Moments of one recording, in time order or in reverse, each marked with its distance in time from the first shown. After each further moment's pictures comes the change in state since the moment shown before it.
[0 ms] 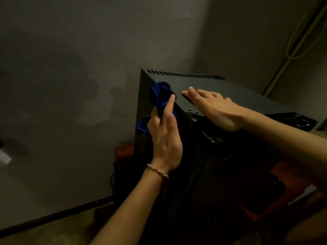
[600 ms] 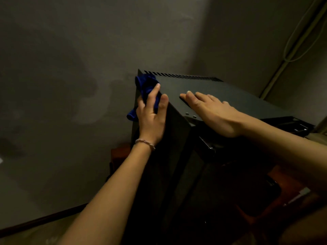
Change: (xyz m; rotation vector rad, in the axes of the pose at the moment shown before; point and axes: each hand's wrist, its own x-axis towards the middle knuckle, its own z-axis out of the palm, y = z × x) left_hand 0.068 -0.028 -0.009 0.039 0.030 -0.145; right_hand 0.001 0.000 0.000 -0.003 -0.019 0.002
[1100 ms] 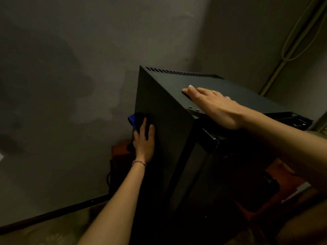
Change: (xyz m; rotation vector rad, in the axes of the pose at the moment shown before) left_hand -0.038 -0.099 -0.003 0.027 -0.079 -0.345; right_hand -0.002 -0.001 0.000 0.008 0.044 -0.006
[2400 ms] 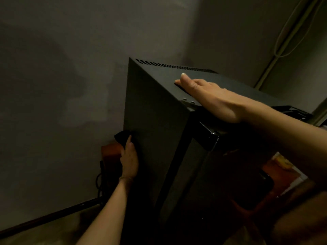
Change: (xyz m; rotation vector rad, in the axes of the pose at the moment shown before) left_hand 0.019 -0.122 0.010 0.015 0.037 0.036; right_hand 0.000 -0.002 0.002 0.072 0.029 0.034
